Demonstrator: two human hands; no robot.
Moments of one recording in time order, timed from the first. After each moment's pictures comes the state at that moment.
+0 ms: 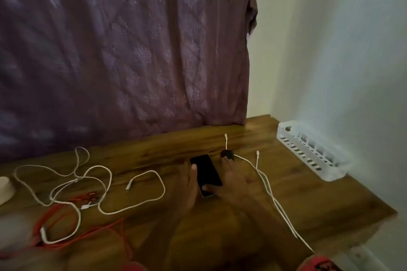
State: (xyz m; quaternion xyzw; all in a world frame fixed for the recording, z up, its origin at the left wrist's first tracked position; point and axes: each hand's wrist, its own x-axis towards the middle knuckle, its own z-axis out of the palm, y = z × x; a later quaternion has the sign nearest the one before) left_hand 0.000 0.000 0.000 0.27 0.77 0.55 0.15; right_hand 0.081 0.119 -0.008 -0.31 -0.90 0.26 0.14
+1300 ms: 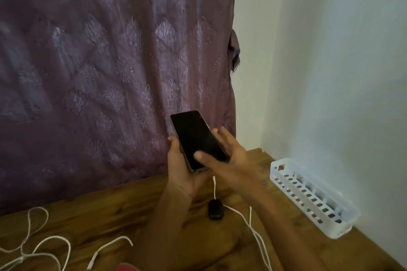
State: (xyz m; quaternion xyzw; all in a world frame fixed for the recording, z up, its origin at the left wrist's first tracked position) left_hand -0.043 0.128 0.146 0.12 0.23 0.83 0.50; right_hand 0.062 0.174 0.163 -0.16 -0.73 0.55 0.37
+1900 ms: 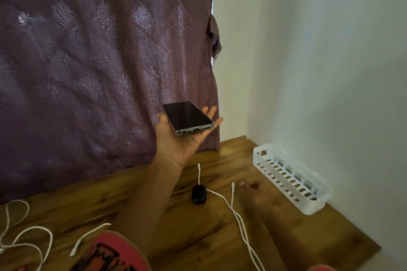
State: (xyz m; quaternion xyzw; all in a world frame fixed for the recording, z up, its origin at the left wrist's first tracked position) left_hand -0.013 0.142 0.187 0.08 0.11 0.83 0.54; right_hand 0.118 0.285 -0.016 -0.54 -0.63 0.49 0.27
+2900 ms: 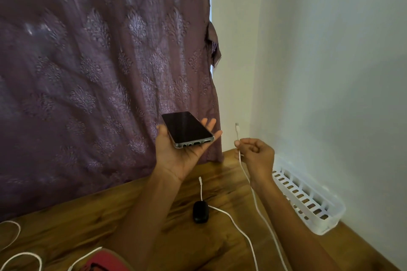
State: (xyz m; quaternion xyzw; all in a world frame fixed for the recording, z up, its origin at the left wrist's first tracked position) left_hand -0.029 0.167 0.180 0.09 0.14 0.82 0.54; right_hand 0.077 0.293 0.107 -0.35 -0.53 0.57 0.53
